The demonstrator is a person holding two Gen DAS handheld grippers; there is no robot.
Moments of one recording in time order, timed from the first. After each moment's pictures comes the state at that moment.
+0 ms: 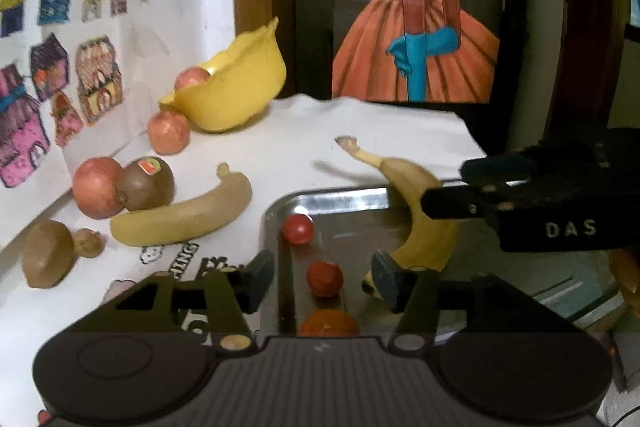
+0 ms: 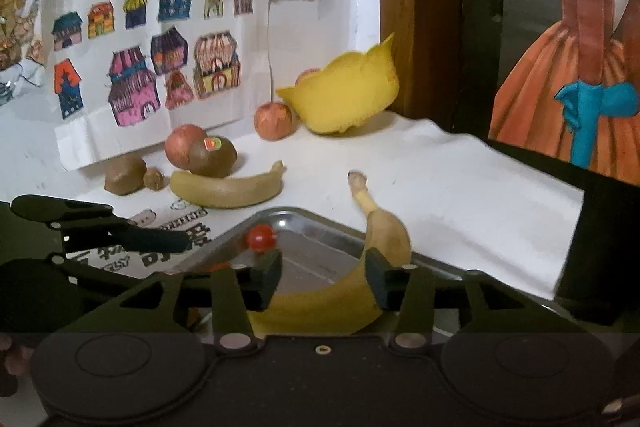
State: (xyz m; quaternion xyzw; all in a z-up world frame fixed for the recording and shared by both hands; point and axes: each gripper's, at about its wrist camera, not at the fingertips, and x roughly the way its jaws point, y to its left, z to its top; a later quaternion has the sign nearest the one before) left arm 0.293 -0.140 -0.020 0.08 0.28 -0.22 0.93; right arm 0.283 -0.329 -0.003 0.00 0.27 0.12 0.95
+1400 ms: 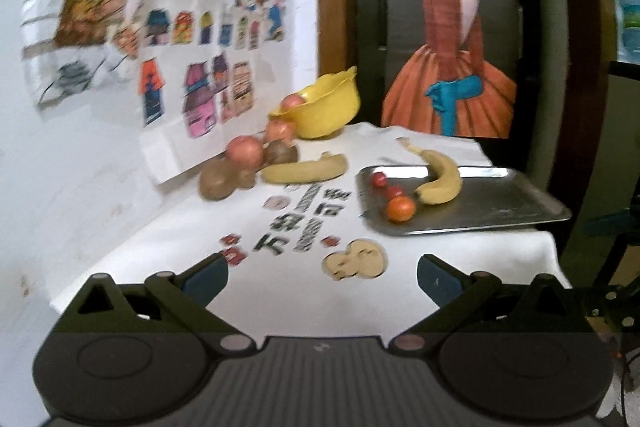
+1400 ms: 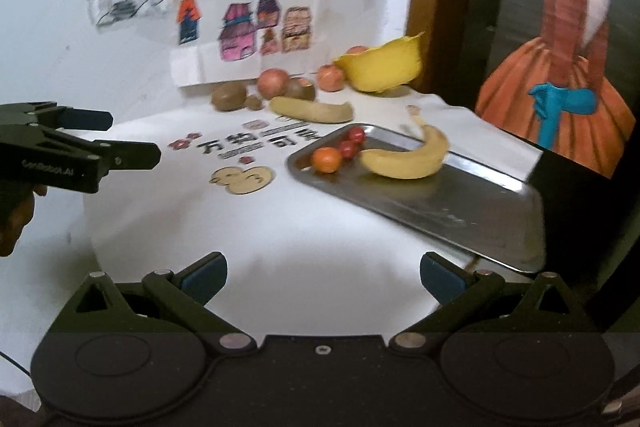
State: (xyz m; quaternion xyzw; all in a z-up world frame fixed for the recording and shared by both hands) left arm 0.113 0.015 0.000 0.04 0.23 -0.16 0.96; right arm 0.064 -0.226 -0.001 -0.07 0.30 0.10 0.94
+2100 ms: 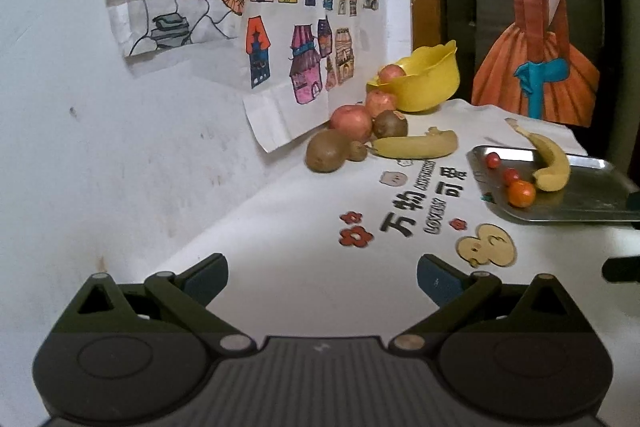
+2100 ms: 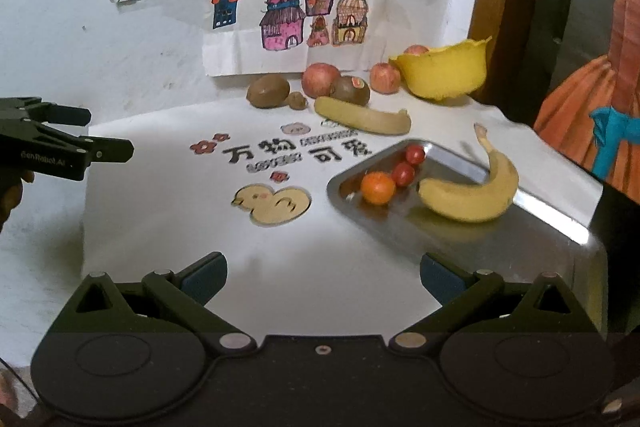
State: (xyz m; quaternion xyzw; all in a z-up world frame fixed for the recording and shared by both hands) left arm 0.156 0.067 -0.005 0.05 0.27 -0.04 0.96; right arm 0.145 -0.211 -0.003 -0.10 0.31 0.17 0.93
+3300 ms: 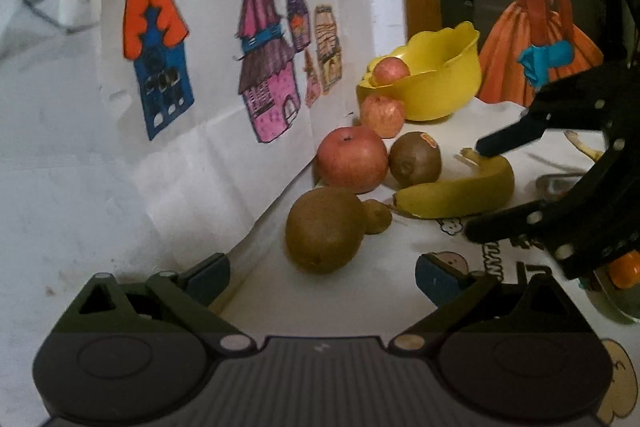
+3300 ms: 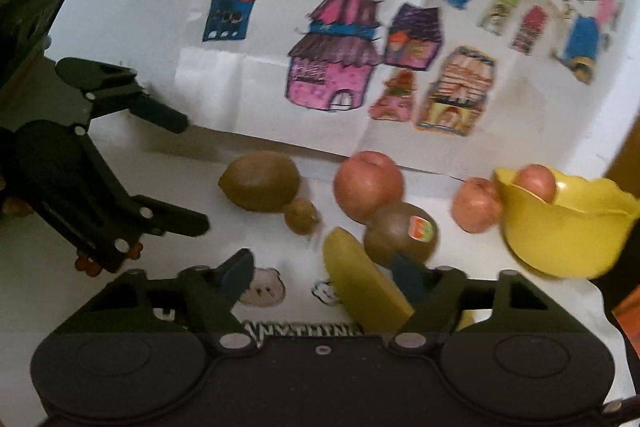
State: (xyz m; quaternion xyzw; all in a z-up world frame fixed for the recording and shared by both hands) left arm 0.346 0.053 -0.034 0.08 0.27 -0.09 0.95; right arm 0.392 -0.128 -0.012 -0.24 0.25 0.35 0.87
